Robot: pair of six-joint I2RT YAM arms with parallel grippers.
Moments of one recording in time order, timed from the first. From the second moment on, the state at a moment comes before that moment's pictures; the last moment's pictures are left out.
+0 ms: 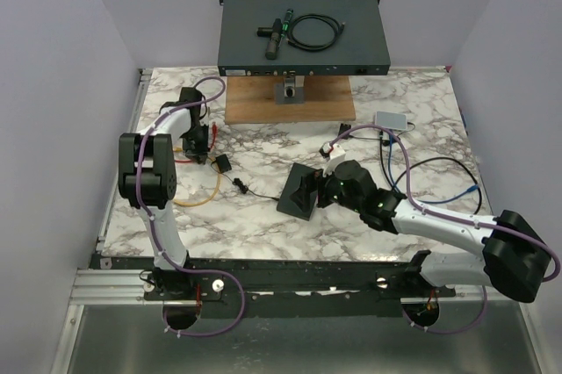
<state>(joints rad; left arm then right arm) -0.03 1.97 1.40 -0.77 0.02 -0.08 0.88 1.22 0.60 0.16 0.05 0.44</state>
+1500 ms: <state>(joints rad) -0.07 2.06 1.60 -0.78 -0.03 -0.06 0.88 1.27 0.59 0.16 0.04 0.44</state>
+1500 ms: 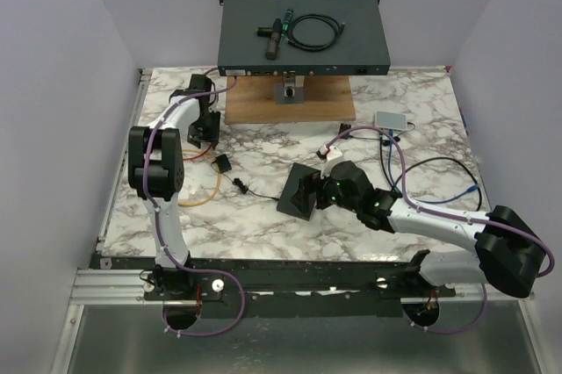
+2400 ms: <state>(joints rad) -0.11 2.15 1.70 -0.89 -0.05 -0.01 0.88 1.27 0.59 0.16 0.04 0.44</state>
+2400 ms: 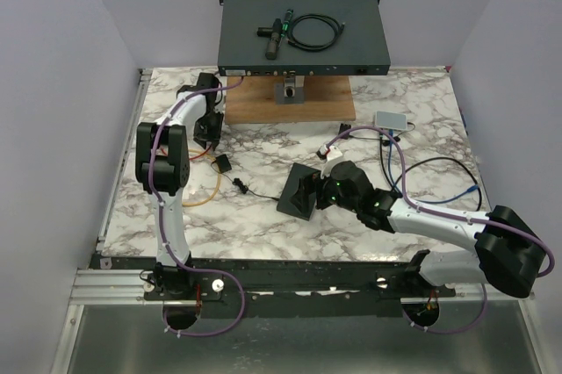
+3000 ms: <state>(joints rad) -0.10 2.24 1.82 -1.04 -0.05 -0.01 0.88 1.29 0.59 0.16 0.04 0.44</state>
